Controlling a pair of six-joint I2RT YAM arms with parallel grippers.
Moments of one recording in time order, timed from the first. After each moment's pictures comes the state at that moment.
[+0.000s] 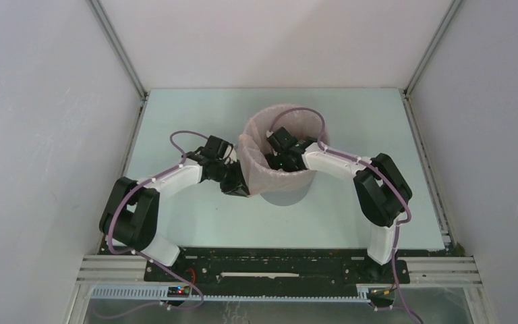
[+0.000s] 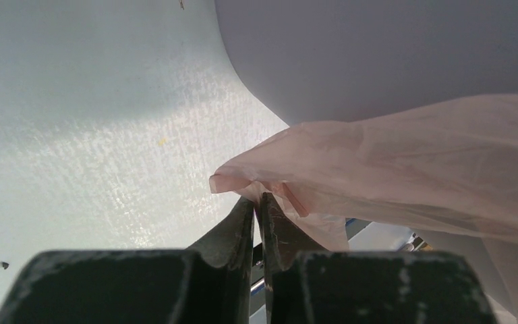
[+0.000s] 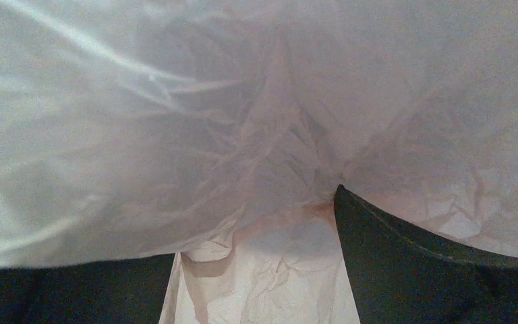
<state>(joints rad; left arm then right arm) -0.43 1.53 0.89 -0.47 0.50 -0.59 0.72 1.89 1.36 -0.62 0.02 0.36</state>
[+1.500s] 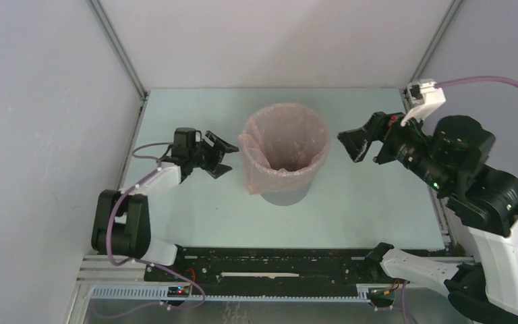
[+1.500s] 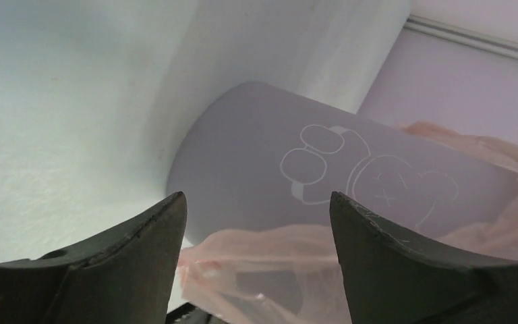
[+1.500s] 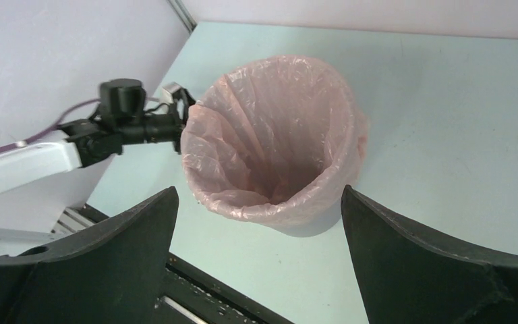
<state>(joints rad) -0.16 1.39 0.80 -0.13 0.45 -1.14 0.68 1.02 1.81 -1.03 0.17 0.37</state>
